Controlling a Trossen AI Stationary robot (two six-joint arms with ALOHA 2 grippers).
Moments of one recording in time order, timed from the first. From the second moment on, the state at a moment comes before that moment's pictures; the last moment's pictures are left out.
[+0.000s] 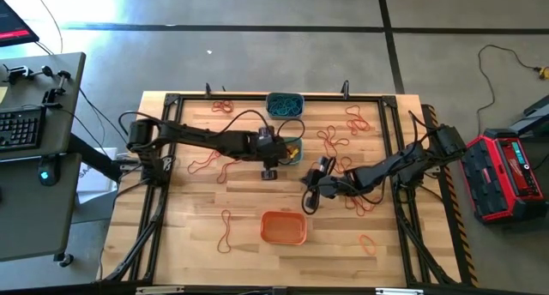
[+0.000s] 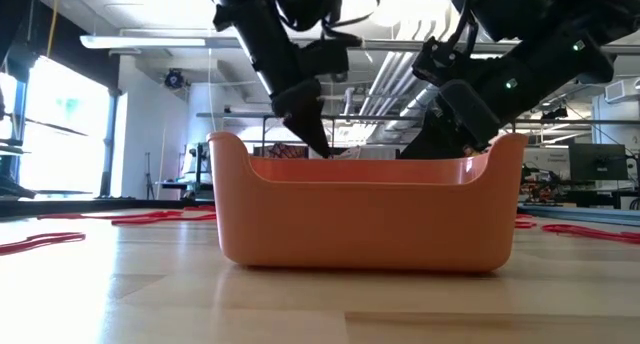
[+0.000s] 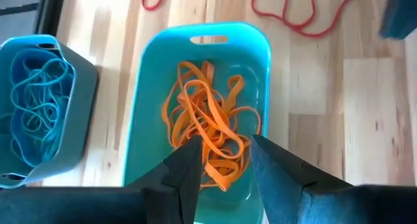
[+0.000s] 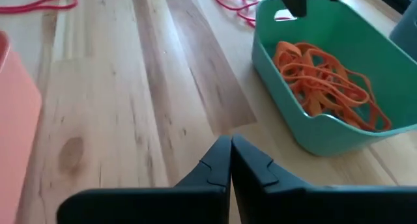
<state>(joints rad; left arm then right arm) 0.06 1.83 1.30 -0.44 -0.30 0.16 0.25 1.60 0.61 0.31 0.49 0.27</state>
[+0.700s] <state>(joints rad) 0.08 1.80 1.30 -0.36 -0.29 0.14 0.23 1.60 0.61 0.19 0.51 0.47</state>
